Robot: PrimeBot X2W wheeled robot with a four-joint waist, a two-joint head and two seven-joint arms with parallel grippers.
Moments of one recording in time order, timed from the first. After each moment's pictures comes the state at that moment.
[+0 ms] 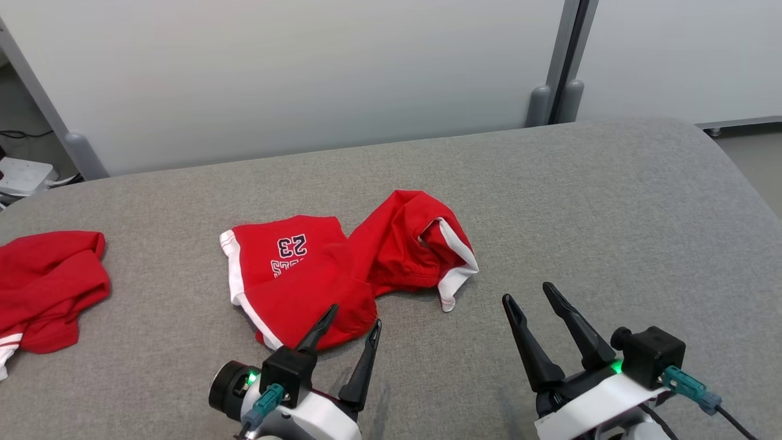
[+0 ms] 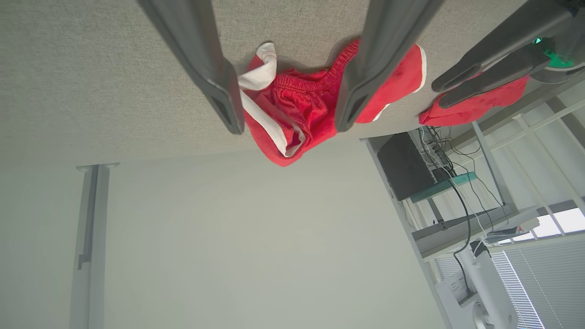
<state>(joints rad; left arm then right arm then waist) -0.15 0.06 -0.46 0.36 -0.24 0.00 -0.26 -0.13 -0.13 0.41 0.20 0.46 0.12 -0.25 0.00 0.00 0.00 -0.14</state>
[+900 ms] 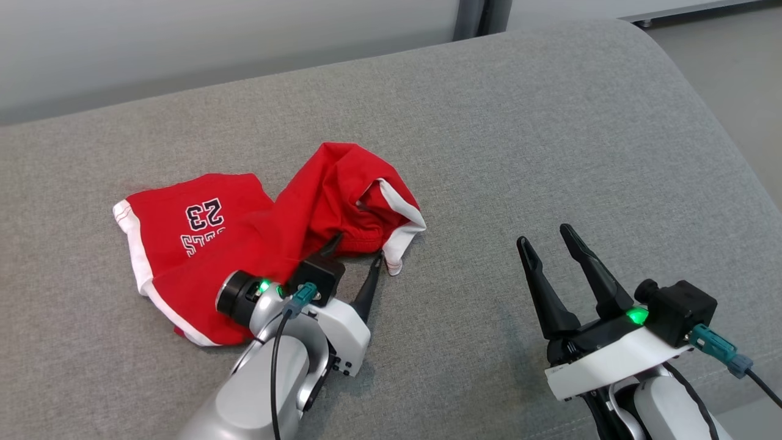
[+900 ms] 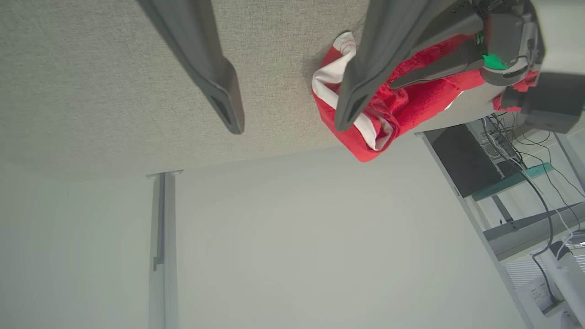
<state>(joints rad) -0.55 0.04 -0.70 0.75 -0.38 0.05 -0.26 -0.22 -0.14 0.37 0.14 0.47 0.12 -0.25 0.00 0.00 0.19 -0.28</state>
